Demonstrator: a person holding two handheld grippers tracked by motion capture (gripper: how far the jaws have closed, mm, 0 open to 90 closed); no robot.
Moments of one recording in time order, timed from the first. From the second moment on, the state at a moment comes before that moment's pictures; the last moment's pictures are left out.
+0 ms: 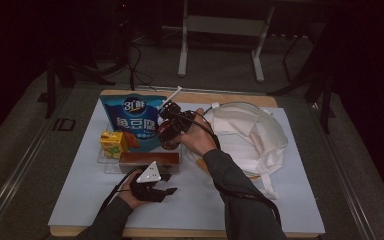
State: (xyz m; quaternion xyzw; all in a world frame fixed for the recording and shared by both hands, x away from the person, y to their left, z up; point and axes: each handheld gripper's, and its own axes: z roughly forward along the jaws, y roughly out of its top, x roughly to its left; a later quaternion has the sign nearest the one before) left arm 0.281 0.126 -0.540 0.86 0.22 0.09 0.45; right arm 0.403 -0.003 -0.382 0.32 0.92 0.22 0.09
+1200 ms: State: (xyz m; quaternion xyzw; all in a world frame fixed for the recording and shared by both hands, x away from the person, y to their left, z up) left arm 0.281 0.126 -0.540 0.86 0.22 0.09 0.45; right arm 0.407 0.004 -0.402 0.34 0.91 0.21 0.09
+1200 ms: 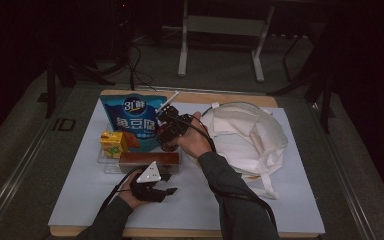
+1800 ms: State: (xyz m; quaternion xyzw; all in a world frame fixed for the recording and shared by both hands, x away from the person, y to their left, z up) left arm 0.281 0.126 -0.540 0.86 0.22 0.09 0.45; right arm 0.410 0.009 -0.410 0.35 0.91 0.20 0.11
